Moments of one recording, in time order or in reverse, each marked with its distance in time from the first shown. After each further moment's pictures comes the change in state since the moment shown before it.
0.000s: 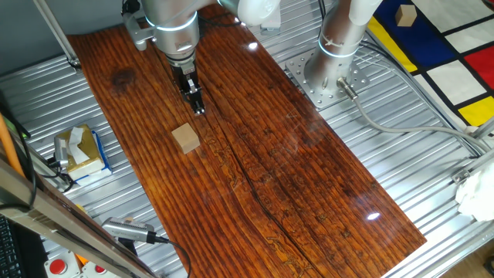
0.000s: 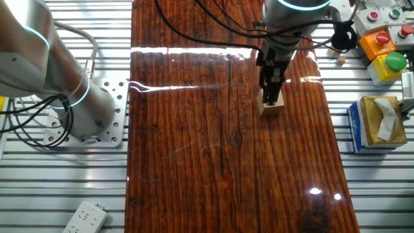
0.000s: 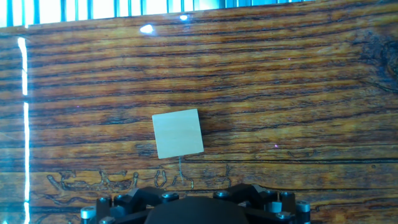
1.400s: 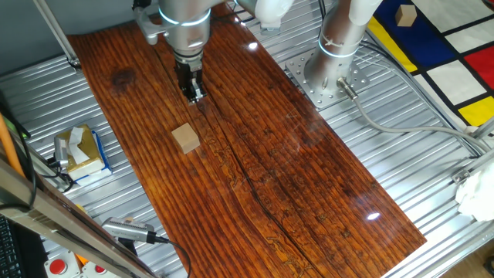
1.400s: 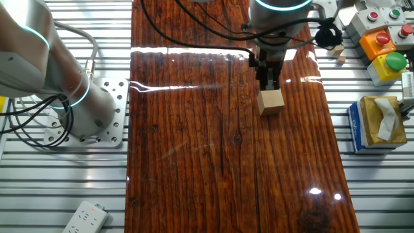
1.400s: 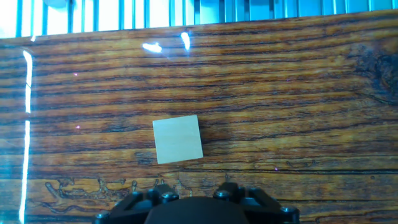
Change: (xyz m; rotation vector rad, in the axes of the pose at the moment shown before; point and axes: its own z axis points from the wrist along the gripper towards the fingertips) arm 0.002 0.000 -0.002 0.003 -0.095 -0.010
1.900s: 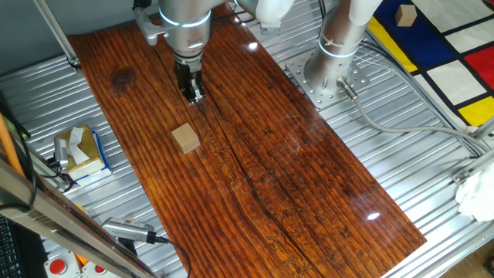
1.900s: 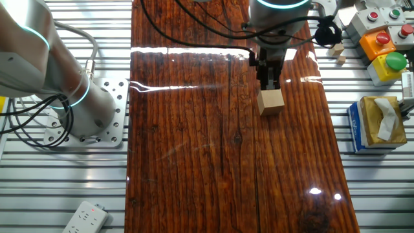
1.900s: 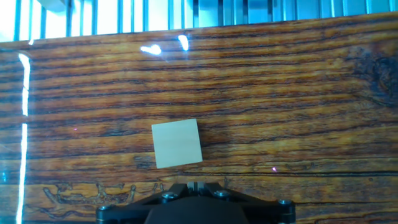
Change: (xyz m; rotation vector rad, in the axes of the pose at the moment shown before) arm -0.004 -0.003 0.001 0.012 -0.008 -0.005
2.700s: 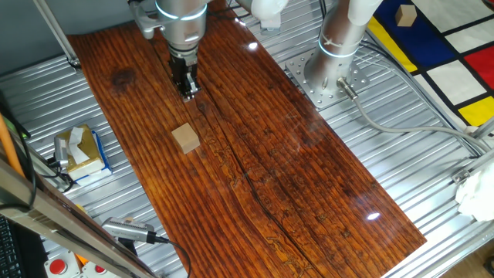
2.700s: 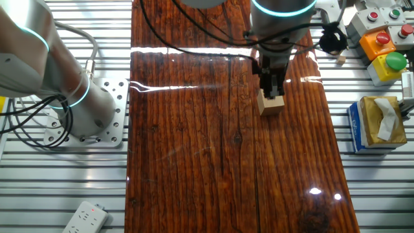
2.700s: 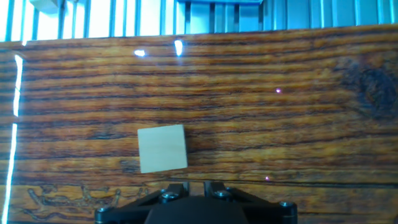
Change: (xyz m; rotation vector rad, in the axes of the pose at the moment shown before) arm -0.005 -0.025 -0.004 0.004 -0.021 -0.041
